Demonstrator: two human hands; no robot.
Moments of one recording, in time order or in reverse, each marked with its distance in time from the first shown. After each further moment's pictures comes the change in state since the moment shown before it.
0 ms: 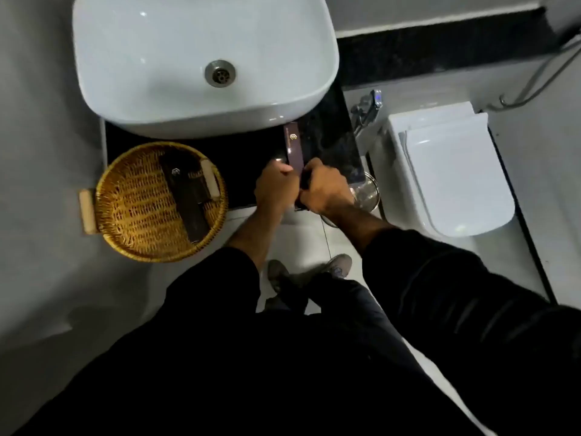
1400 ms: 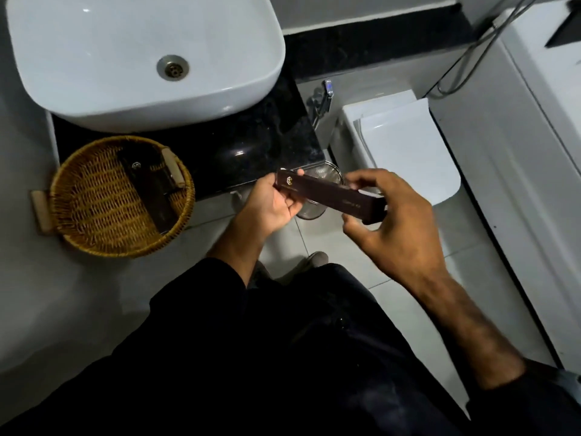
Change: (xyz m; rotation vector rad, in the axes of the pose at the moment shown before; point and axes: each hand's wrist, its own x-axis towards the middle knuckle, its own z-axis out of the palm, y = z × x) left_hand -0.067 -0.015 0.019 -1.108 -0.628 -0.539; right_hand -0.216 0.057 -0.082 0.145 0.481 -0.240
